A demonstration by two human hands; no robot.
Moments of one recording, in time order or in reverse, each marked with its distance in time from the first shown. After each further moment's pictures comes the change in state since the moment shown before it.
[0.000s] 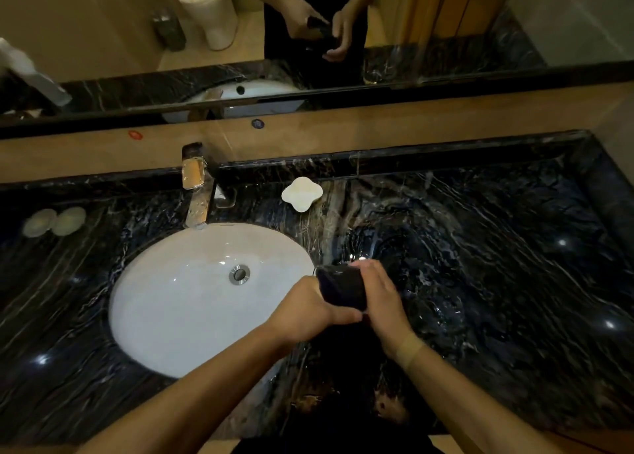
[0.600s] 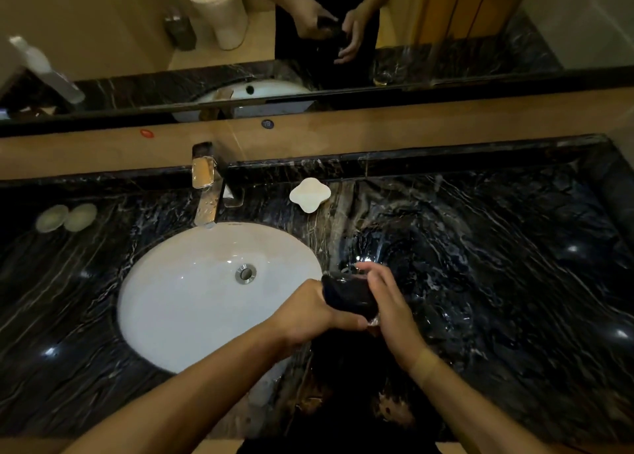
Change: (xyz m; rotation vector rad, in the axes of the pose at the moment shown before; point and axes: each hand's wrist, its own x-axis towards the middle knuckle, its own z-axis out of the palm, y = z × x) left_hand 0.003 -0.008 -0.010 -0.090 -0.102 -0.018; right_hand -0.003 0.014 -0.011 0.016 -0.136 -0.072
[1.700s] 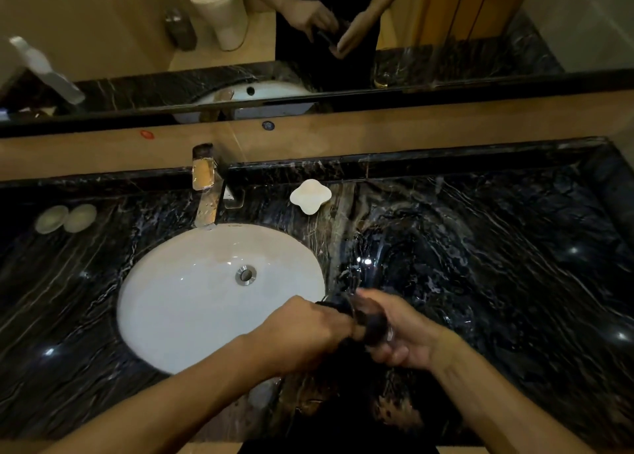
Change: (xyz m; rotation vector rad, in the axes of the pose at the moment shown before) left_hand -0.011 -0.018 -0.015 1.272 -0.101 0.819; right_hand 0.004 -0.031 -0.017 0.077 -0.367 0.832
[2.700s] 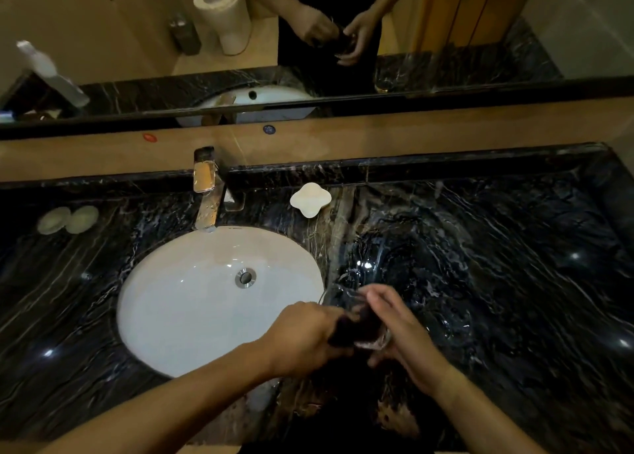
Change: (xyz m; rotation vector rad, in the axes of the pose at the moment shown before) left_hand 0.007 0.004 0.001 -0.361 -0.060 -0.361; right_hand -0.012 0.027 0.005 -0.079 0.208 -0.552
